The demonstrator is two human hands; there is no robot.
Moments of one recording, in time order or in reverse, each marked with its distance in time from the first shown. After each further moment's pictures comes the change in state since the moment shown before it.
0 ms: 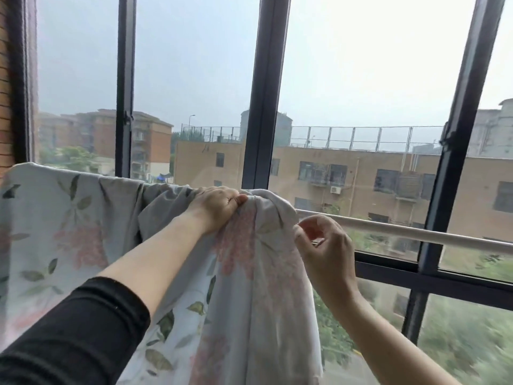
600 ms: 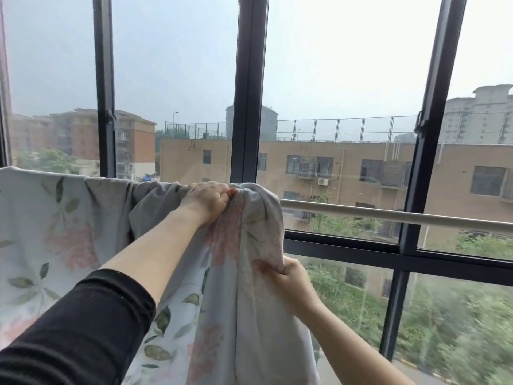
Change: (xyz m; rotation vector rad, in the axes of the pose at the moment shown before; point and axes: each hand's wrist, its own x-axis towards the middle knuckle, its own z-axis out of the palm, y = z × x) left_hand -0.002 0.007 0.001 0.041 -0.062 -0.071; right_hand -0.057 0.028 0.033 0.238 -0.443 0.397
